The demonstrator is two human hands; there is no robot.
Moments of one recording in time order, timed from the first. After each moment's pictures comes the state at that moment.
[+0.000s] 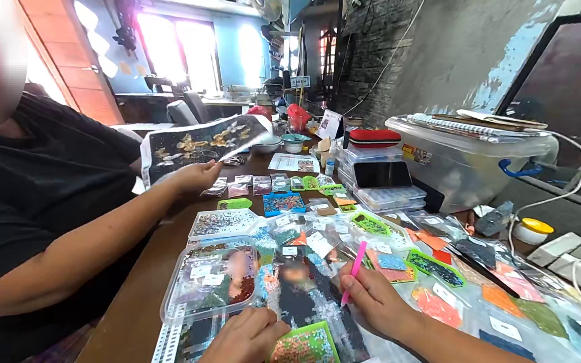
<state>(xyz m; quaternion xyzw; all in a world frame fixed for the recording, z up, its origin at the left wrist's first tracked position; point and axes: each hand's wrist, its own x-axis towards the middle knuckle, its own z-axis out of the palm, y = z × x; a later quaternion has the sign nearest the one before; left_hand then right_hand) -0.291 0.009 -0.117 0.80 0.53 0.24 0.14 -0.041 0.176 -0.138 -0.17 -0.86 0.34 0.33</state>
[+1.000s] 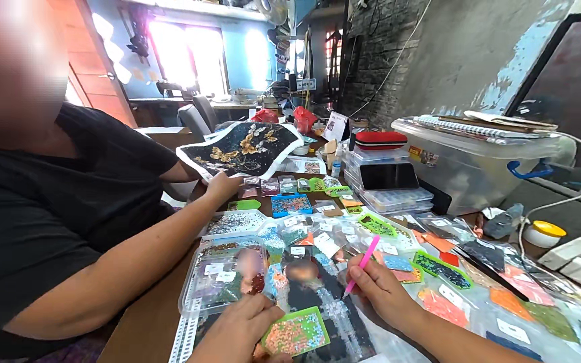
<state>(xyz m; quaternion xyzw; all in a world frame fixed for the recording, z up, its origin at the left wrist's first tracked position) -0.309 0.012 -0.118 0.80 0.55 0.24 0.11 -0.044 0.173 -0.133 -0.22 -0.80 0.44 0.36</state>
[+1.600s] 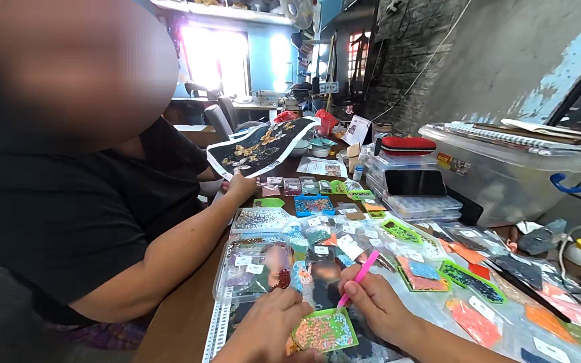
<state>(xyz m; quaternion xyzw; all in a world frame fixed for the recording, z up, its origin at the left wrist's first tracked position) -0.307 0.014 -0.117 0.79 0.55 0.23 0.14 -0.094 0.160 -0.138 -0.04 -0.86 0.34 0.38</state>
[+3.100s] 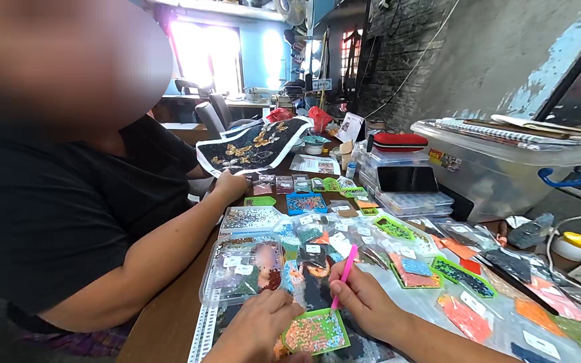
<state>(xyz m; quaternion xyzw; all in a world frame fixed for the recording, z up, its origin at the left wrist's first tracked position) -0.305 0.014 -0.122 0.80 0.54 0.26 0.10 -0.091 0.163 -0.140 -0.09 -0.87 0.36 0.33</state>
